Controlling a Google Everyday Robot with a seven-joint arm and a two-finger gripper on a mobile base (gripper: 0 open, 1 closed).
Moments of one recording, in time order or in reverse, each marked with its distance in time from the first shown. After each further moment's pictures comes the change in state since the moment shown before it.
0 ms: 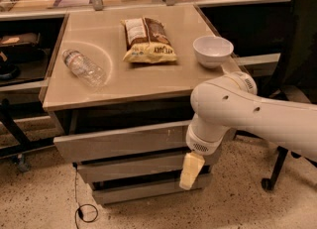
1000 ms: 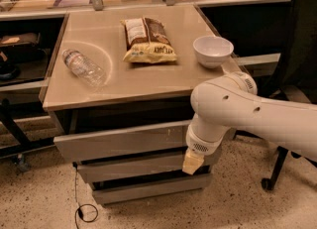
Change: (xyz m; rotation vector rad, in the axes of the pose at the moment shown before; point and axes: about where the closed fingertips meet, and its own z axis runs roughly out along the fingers) arm 0.000 0.000 0.000 0.000 0.000 0.000
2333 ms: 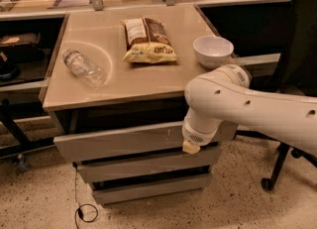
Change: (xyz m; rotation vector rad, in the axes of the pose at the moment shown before) arm -0.014 -0.027 0.000 0.059 0.003 -0.019
